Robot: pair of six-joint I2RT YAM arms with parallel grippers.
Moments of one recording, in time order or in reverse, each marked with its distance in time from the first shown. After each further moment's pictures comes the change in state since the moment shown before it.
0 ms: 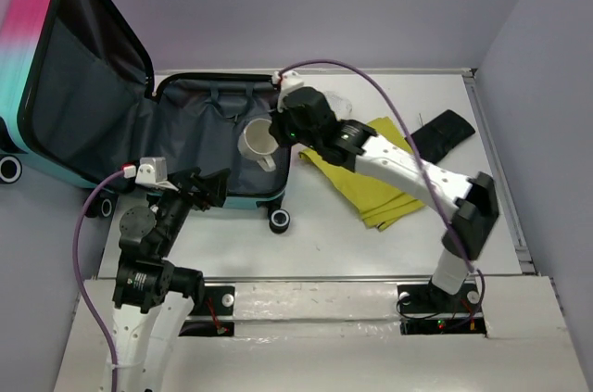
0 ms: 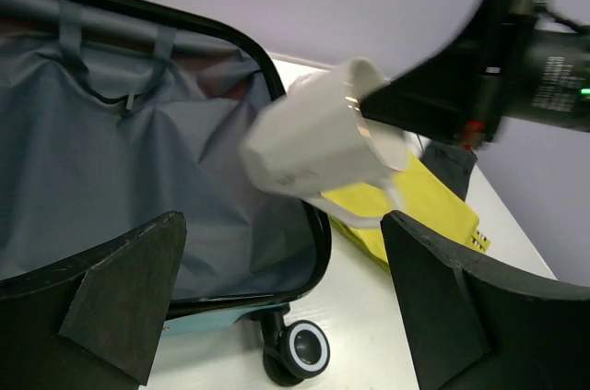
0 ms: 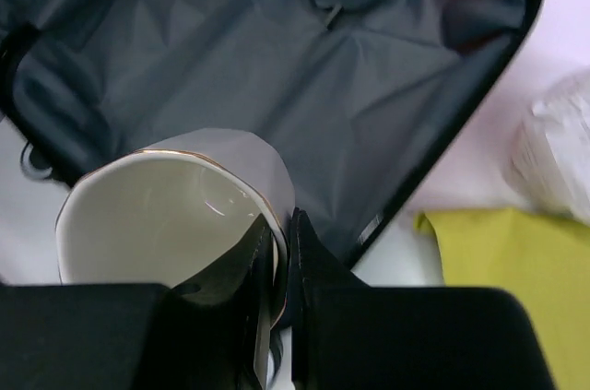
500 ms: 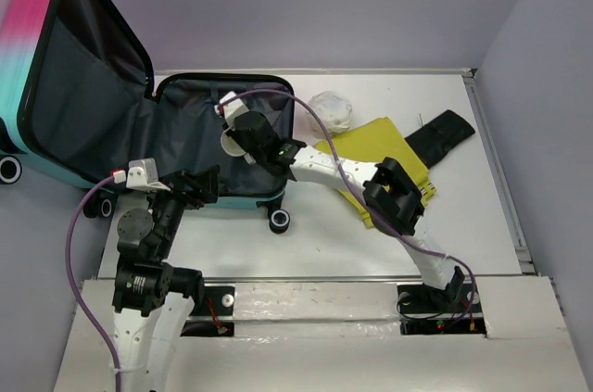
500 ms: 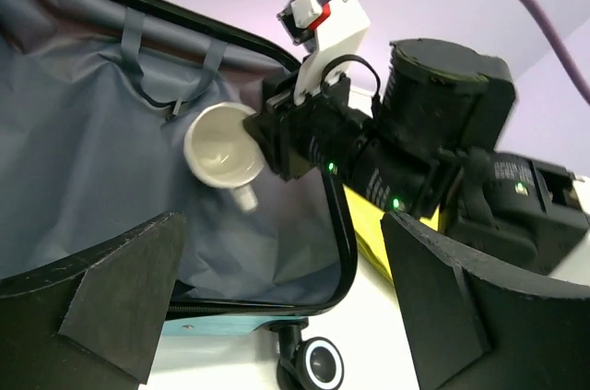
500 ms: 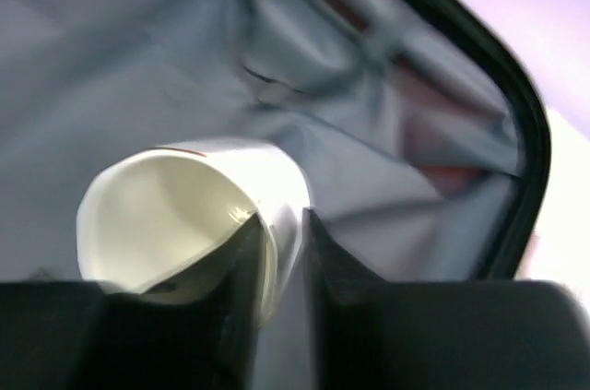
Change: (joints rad) left arm 0.030 -0.030 0.010 -0.040 -0.117 -0.030; right arm 0.056 0.606 0.318 0.372 0.235 -0.444
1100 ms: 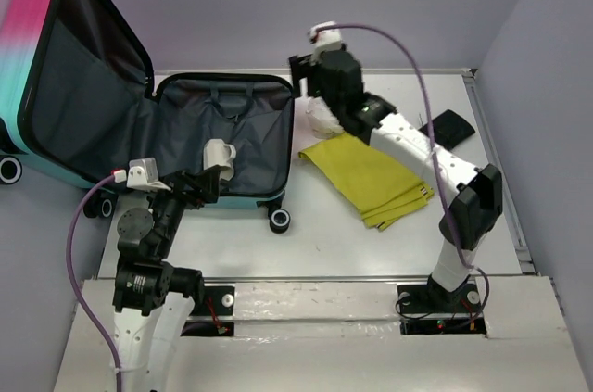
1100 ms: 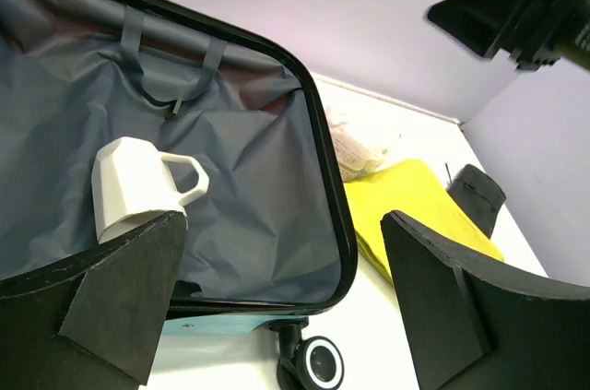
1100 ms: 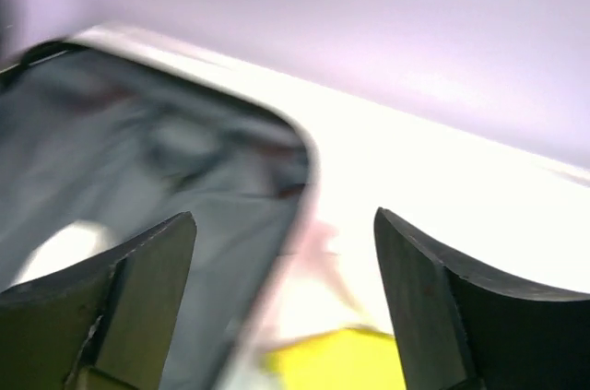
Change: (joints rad) left arm 0.015 0.001 0.000 -0.002 0.010 -0.003; right arm -0.149 -0.452 -0.171 -0.086 -0.055 0.182
